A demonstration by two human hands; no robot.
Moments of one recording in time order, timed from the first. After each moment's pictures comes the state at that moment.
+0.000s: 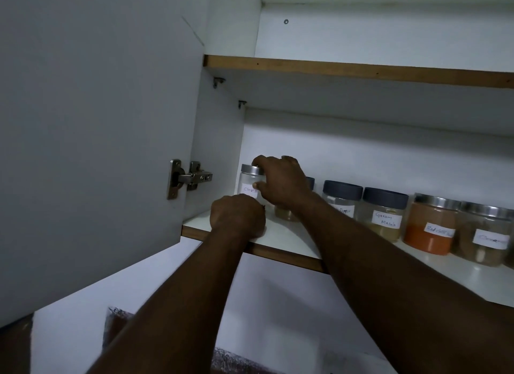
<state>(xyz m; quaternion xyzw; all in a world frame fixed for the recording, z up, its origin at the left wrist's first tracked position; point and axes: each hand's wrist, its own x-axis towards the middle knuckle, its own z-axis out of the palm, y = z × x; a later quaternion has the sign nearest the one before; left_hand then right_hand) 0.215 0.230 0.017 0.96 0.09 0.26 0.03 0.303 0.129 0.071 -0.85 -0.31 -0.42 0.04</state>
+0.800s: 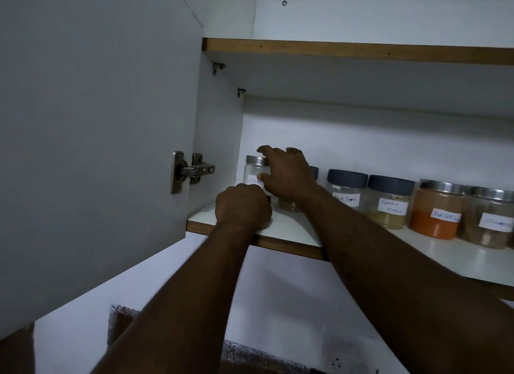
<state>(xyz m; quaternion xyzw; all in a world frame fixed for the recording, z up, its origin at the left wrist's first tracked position) 0.224 0.235 0.012 0.95 0.06 0.31 0.06 0.304 0.130 0.066 -0.86 -0.29 -0.41 0.06</state>
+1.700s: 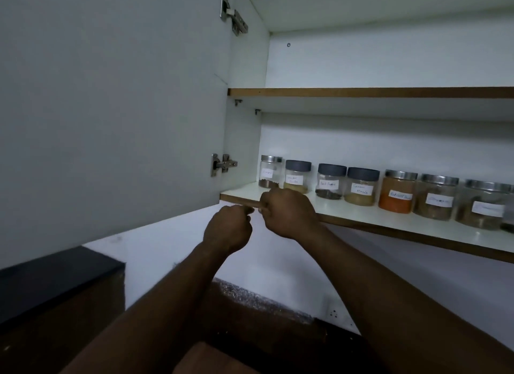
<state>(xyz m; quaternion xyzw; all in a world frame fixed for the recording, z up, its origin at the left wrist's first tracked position) 0.009 0.211 -0.040 0.93 0.05 0.33 0.18 0.077 0.066 -0.001 -0.84 -0.38 -0.37 0.07</state>
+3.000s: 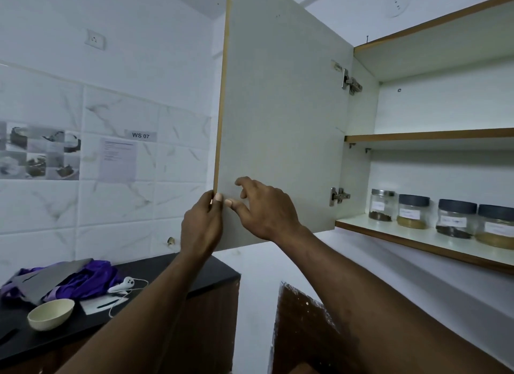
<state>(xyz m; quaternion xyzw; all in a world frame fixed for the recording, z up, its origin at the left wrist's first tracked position) -0.290 0.369 -0.005 0.71 0.21 0.58 0.34 -0.184 0.254 0.047 -0.65 -0.58 -0.42 0.26</state>
